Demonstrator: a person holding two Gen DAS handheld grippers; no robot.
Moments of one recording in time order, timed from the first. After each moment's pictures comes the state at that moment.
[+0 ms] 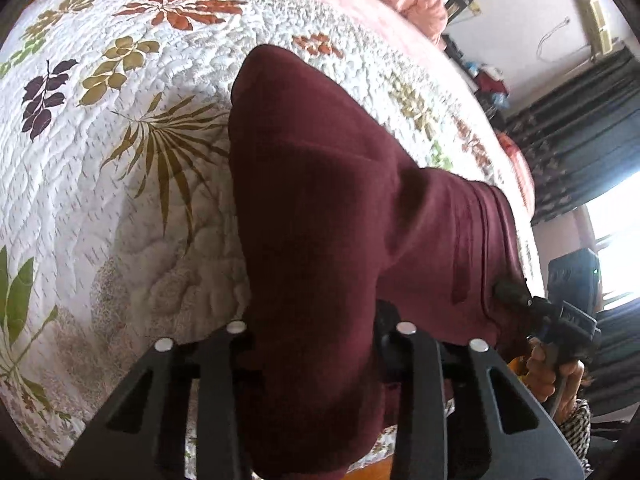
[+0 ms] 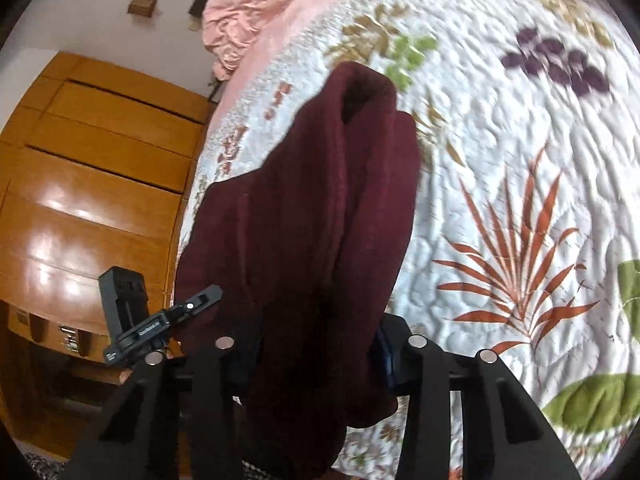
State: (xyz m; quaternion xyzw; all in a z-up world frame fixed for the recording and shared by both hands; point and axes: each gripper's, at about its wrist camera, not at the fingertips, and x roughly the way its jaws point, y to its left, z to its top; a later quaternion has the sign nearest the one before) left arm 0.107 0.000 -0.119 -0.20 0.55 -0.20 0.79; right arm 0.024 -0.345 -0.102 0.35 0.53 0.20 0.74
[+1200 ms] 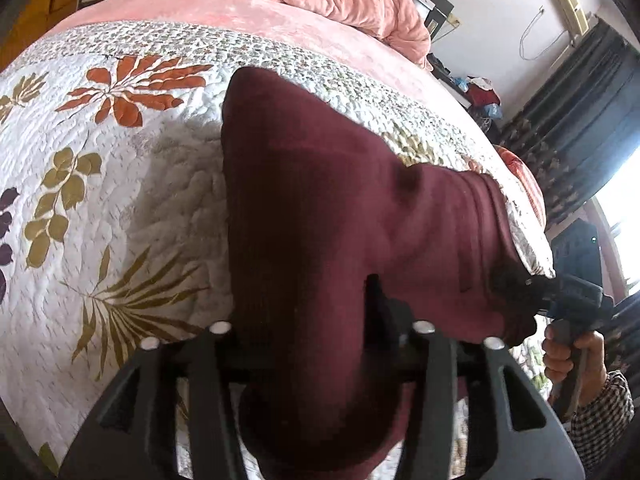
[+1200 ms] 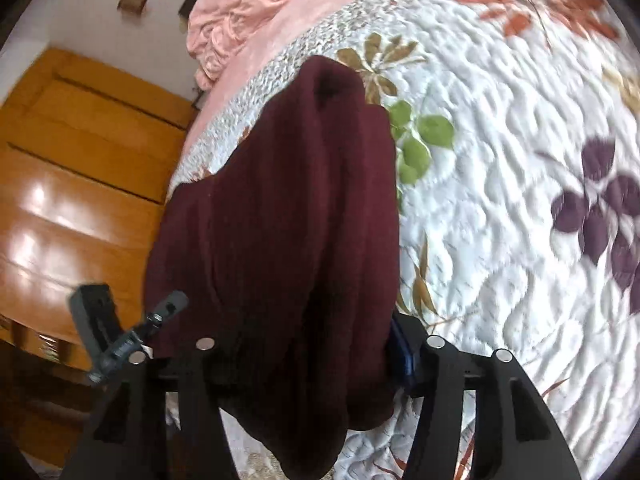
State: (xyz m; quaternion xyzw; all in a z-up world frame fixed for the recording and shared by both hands) left arm 0.200 -0.024 -0.126 -0.14 0.48 -0.20 0.84; right arm 0.158 -0.368 -0.143 0.33 0.53 0.19 0.76
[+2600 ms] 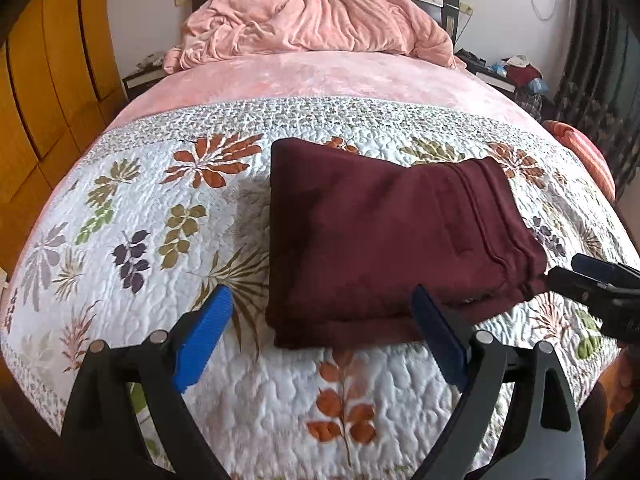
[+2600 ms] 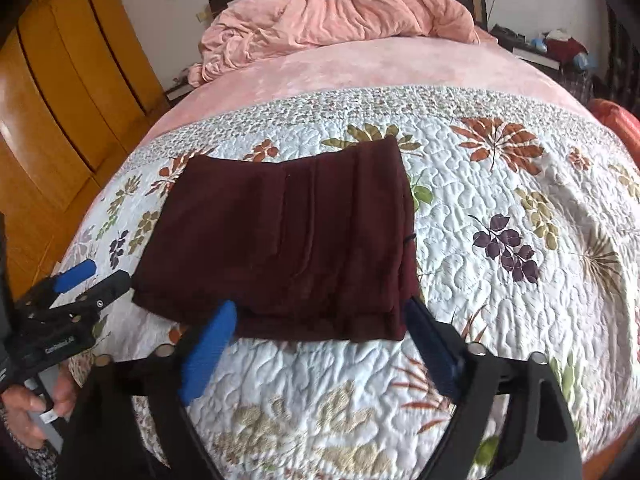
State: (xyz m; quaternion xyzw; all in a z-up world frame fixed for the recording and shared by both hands) left arm 0.097 -0.057 -0.035 0.02 0.43 -0.07 0.90; right arm 0.055 -0.283 -0.038 0.10 0.47 0.06 0.88
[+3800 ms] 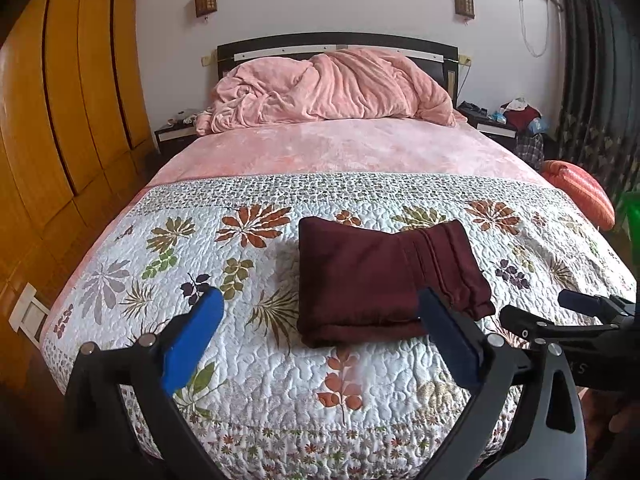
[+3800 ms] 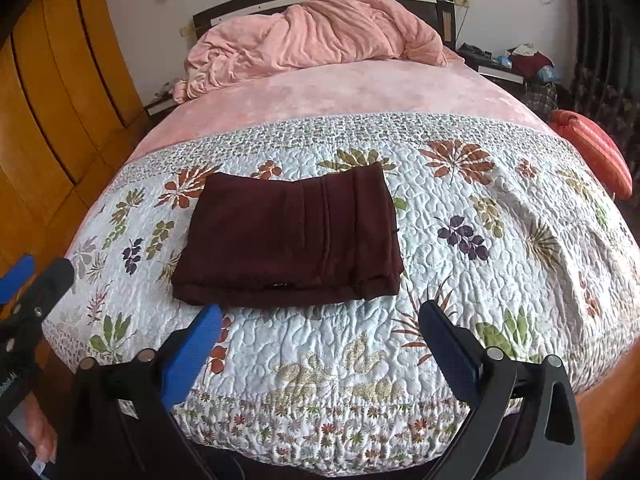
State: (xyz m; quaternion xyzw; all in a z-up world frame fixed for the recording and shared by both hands) left arm 0.002 -0.058 0.072 0.03 0.33 -0.03 0.94; right arm -0.007 -0.251 0.034 0.08 0.45 0.00 0.89
